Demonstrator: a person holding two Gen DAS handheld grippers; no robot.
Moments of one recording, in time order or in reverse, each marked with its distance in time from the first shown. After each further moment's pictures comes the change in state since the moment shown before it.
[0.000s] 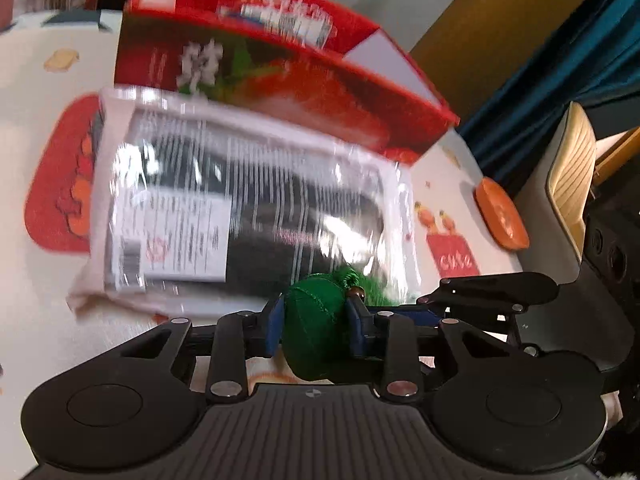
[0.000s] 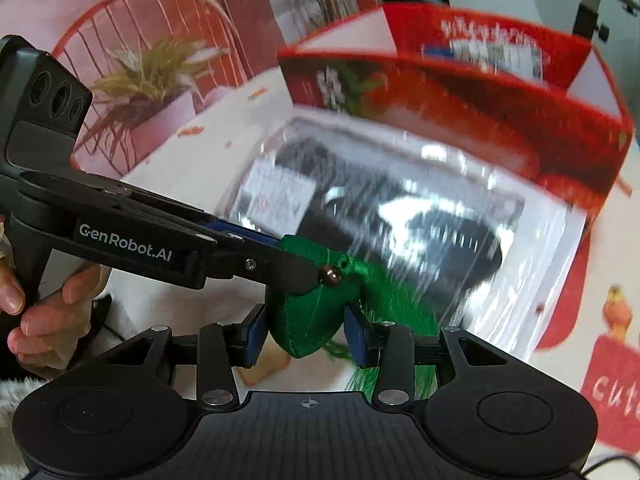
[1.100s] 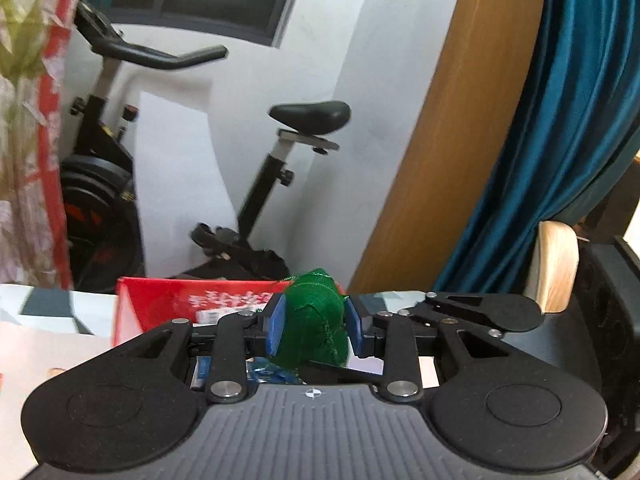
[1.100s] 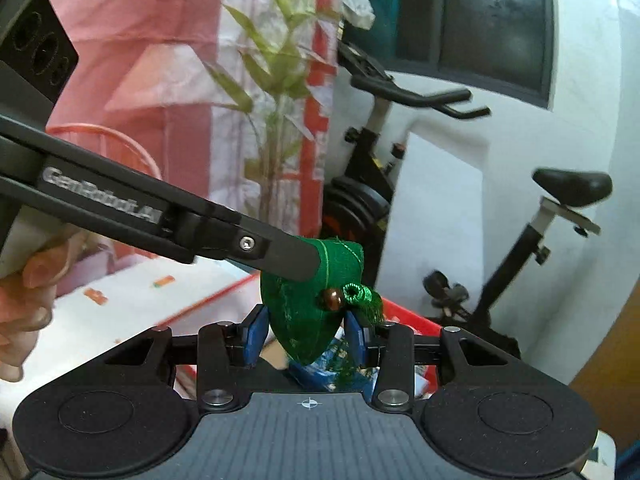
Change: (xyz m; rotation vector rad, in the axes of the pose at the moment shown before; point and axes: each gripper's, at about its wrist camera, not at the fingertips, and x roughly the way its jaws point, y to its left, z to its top) left arm -0.076 -0.085 0.194 0.261 -0.444 0.046; right arm -0.057 -0.046 0.178 -0.252 -0.398 -0.268
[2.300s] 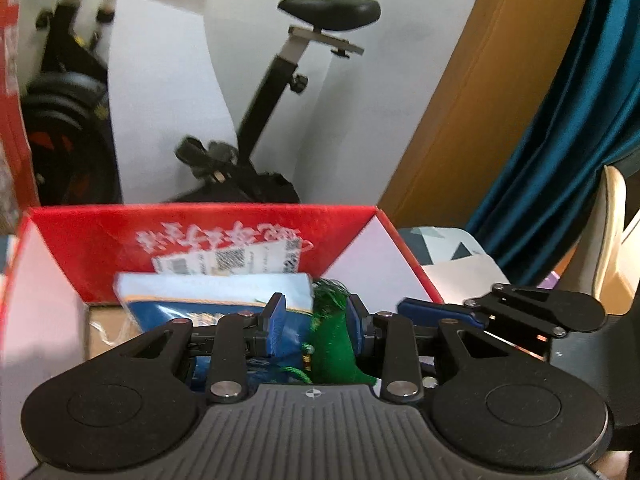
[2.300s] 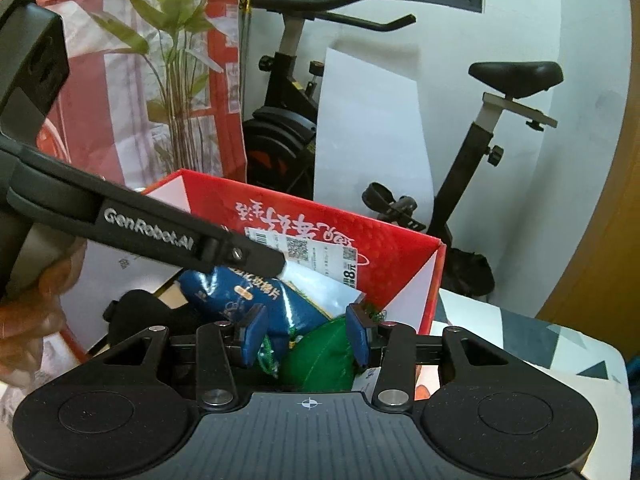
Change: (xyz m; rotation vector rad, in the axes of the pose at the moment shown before) left arm 0.176 0.037 -0.041 -0.046 0.254 -0.018; right arm 0.059 -0.067 -0.077 0.167 0.134 -0.121
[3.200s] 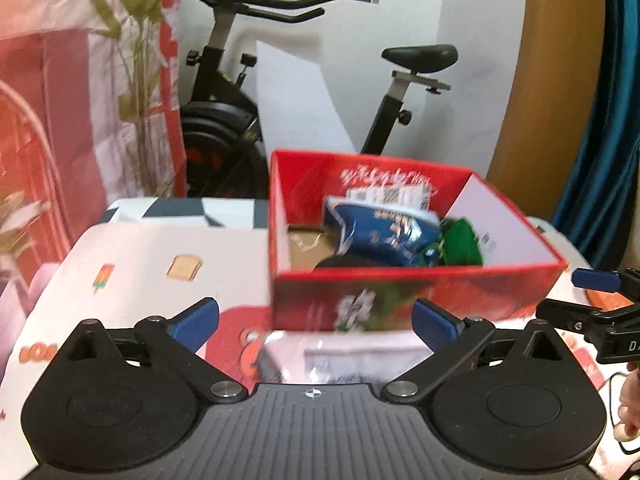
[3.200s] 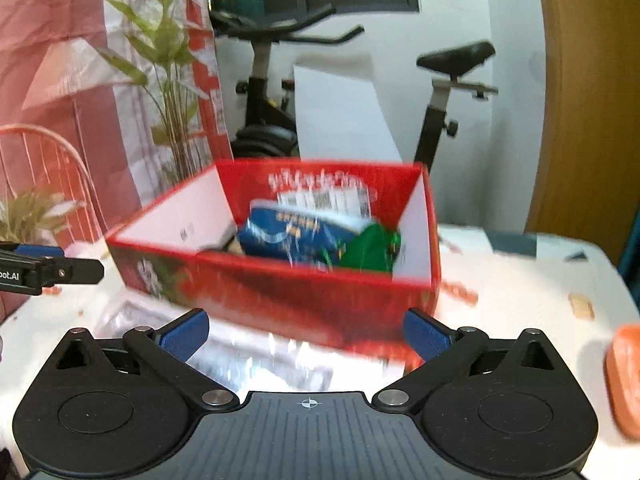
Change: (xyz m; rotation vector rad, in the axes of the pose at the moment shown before) left arm -0.174 0.026 -0.122 0.007 -0.165 0.340; right arm -0.085 0.067 -0.097 0.193 -0.072 -0.064
